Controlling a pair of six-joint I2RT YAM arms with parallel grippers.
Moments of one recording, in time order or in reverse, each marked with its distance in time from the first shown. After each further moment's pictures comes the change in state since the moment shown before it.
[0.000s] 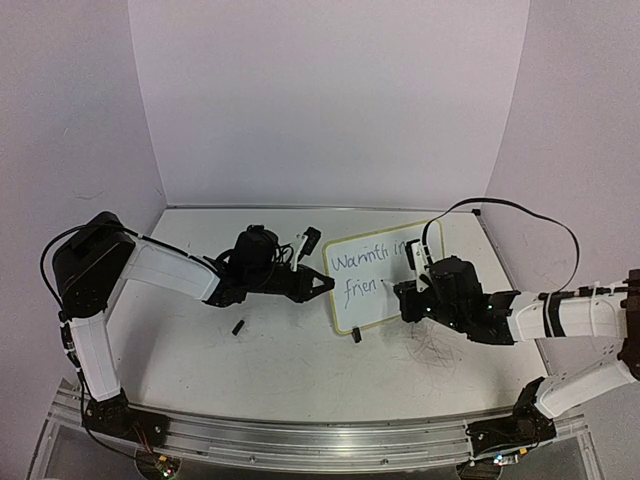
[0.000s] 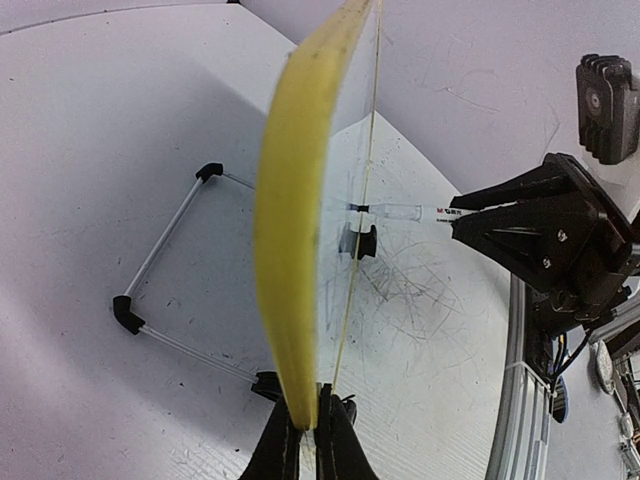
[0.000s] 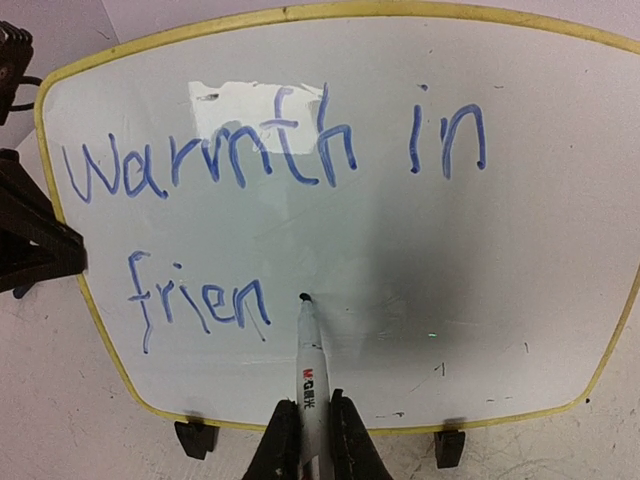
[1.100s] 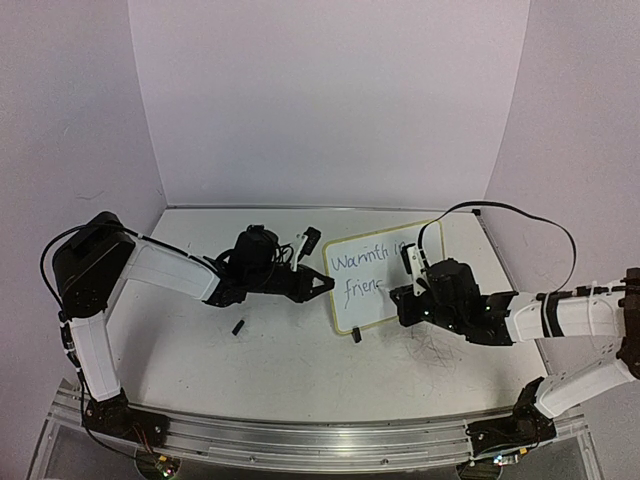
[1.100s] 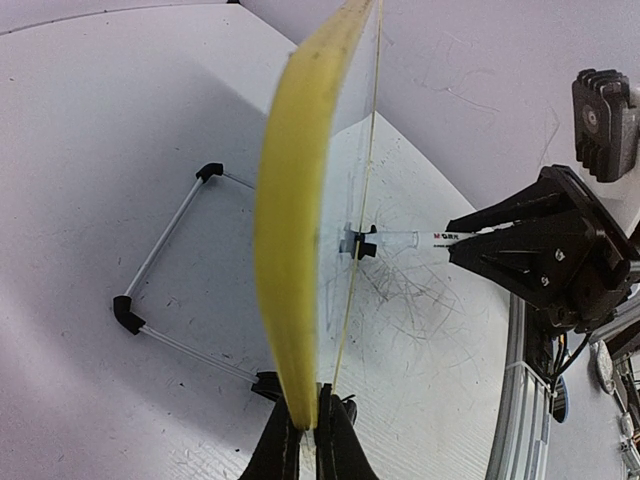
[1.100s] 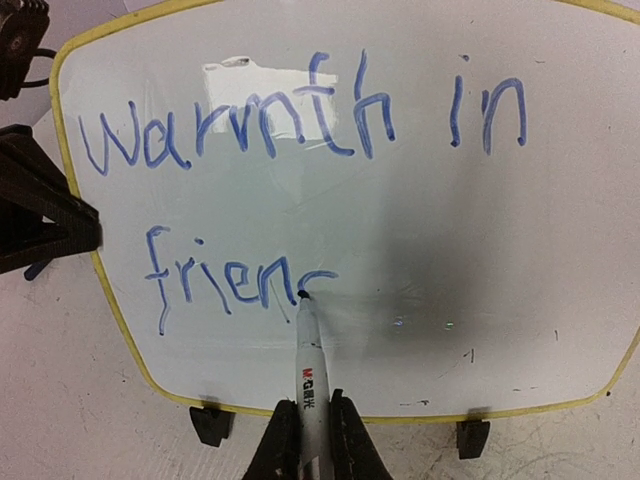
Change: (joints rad) left arm 0.000 0.000 0.000 -0.001 0.000 0.001; right arm 0.008 0.013 0.000 -0.013 -0.038 0.013
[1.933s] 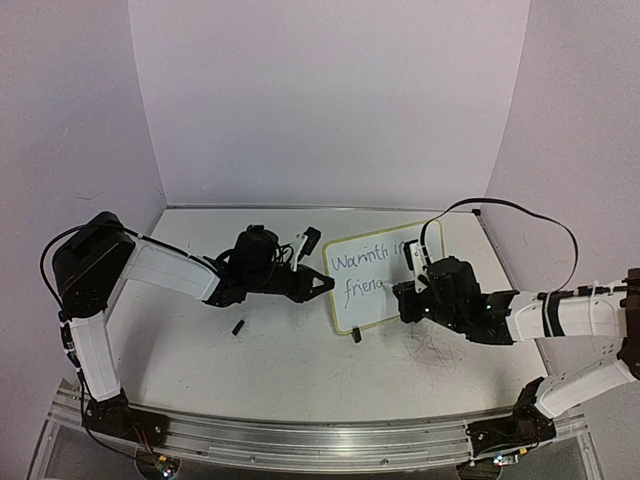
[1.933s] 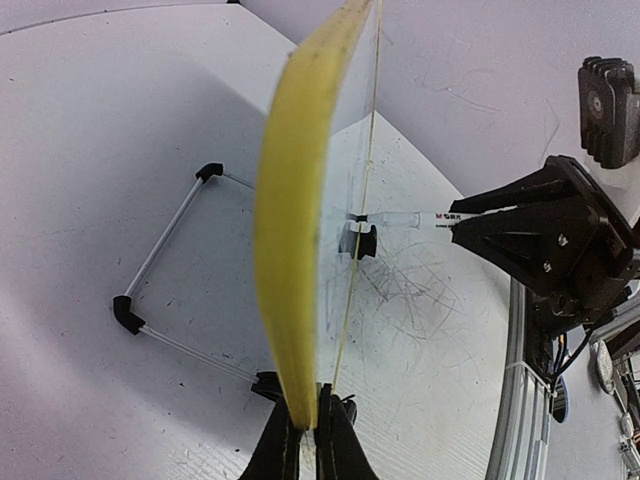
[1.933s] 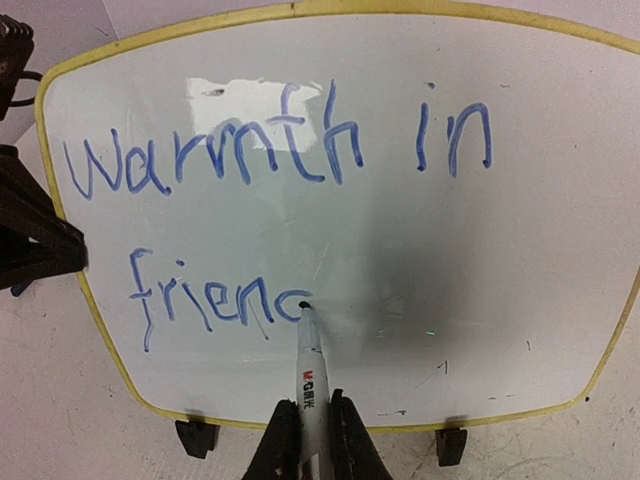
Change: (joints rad) left arm 0.000 0.000 0.000 0.000 0.000 0.000; right arm 0.001 -0.006 0.008 0.002 0.055 -0.012
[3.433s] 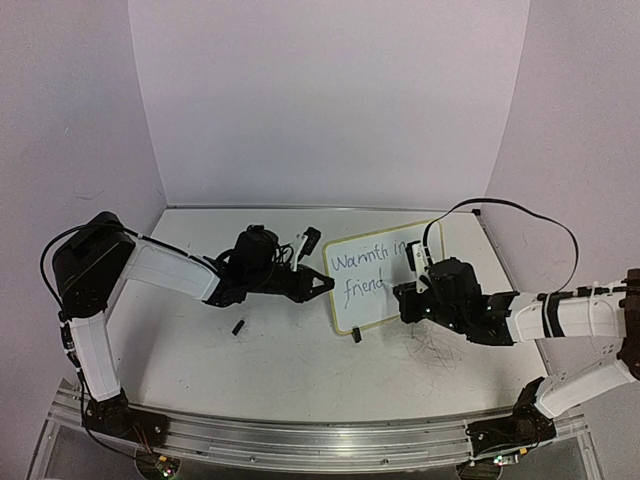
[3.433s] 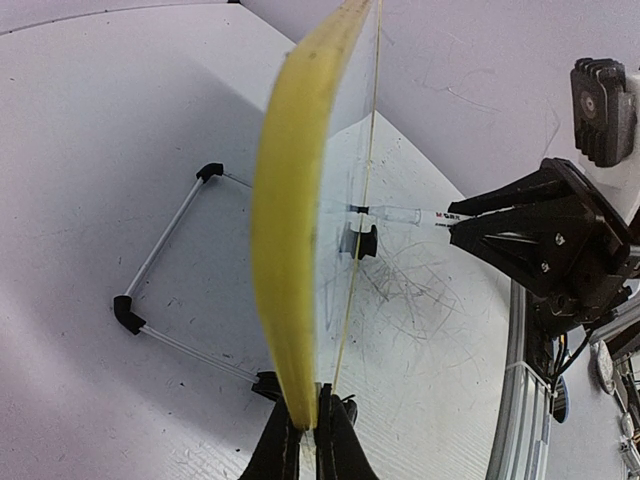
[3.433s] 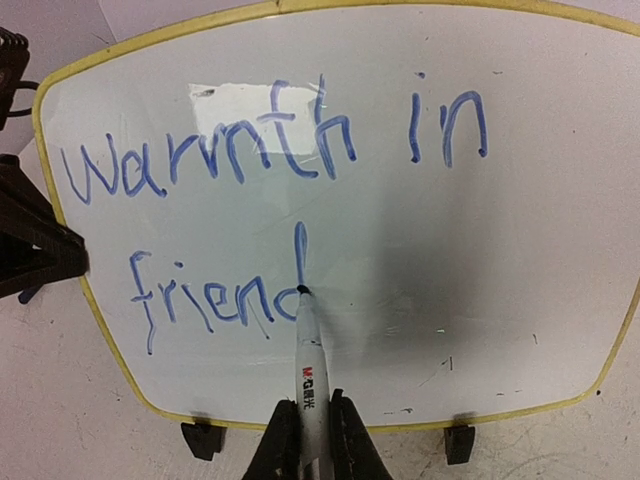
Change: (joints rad) left arm 0.000 0.000 0.000 -0.001 -0.001 0.000; right arm -0.011 0.001 -0.015 0.019 -0.020 0.035
